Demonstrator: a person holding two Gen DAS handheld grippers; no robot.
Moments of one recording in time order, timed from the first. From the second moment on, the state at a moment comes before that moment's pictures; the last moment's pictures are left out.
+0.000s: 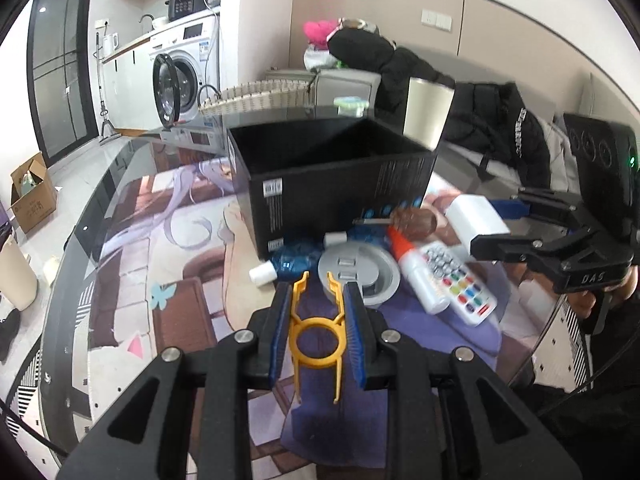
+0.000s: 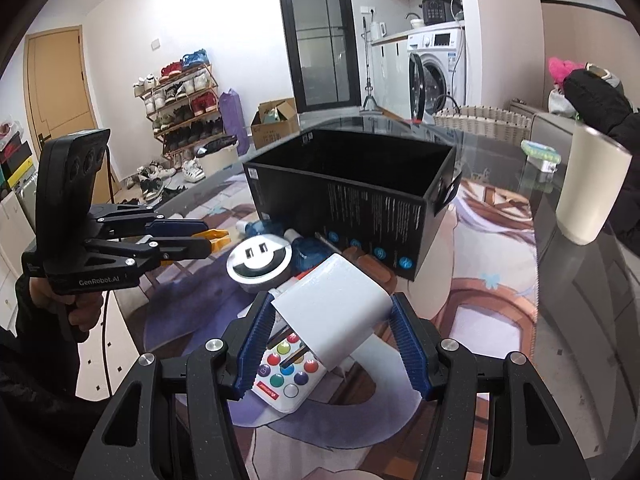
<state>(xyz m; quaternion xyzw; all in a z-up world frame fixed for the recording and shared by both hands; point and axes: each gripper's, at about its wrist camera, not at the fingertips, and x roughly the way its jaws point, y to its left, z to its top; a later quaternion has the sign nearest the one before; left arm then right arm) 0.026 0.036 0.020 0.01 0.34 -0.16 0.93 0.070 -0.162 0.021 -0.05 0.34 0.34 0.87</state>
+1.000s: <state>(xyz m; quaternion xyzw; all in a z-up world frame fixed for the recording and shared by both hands) 0.091 0.020 0.075 -0.03 0.24 -0.12 0.96 0.116 -0.156 0.077 -0.06 0.28 0.32 0.90</state>
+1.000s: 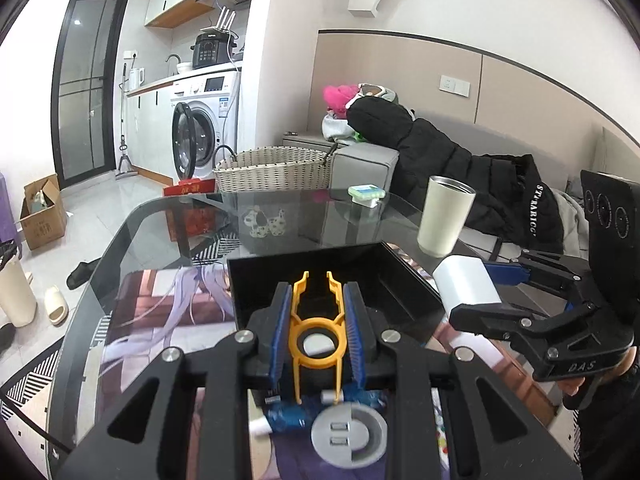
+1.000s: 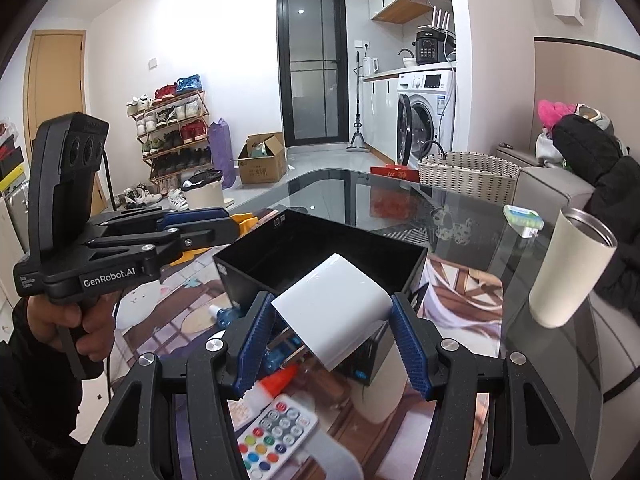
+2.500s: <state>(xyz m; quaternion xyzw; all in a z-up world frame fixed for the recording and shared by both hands) 0.156 -0.010 0.036 0.04 0.27 -0.09 0.96 0.191 -0.101 0.045 -0.14 0.32 0.32 0.88</state>
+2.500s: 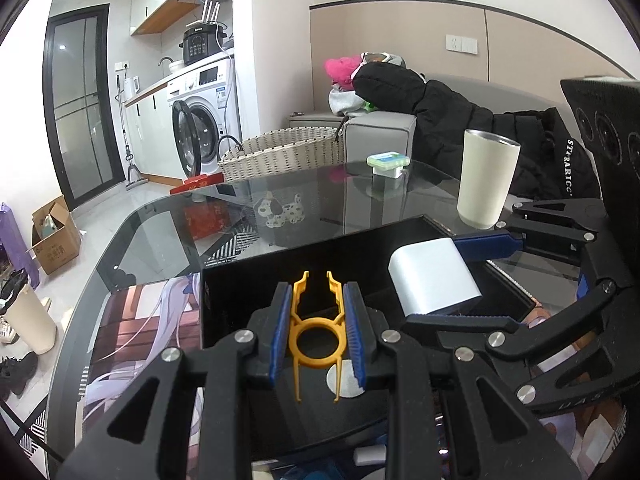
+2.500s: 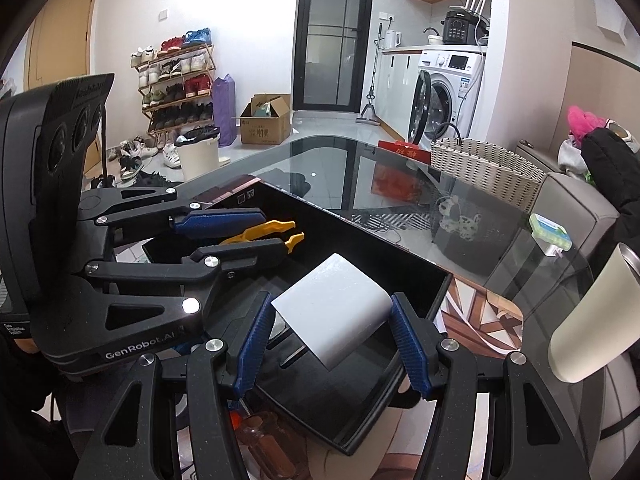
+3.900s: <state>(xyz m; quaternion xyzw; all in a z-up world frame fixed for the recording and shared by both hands) 0.067 0.020 0.047 0.01 0.28 -0.08 0.96 0.124 -0.162 0.056 -0.11 0.31 0.30 0.90</state>
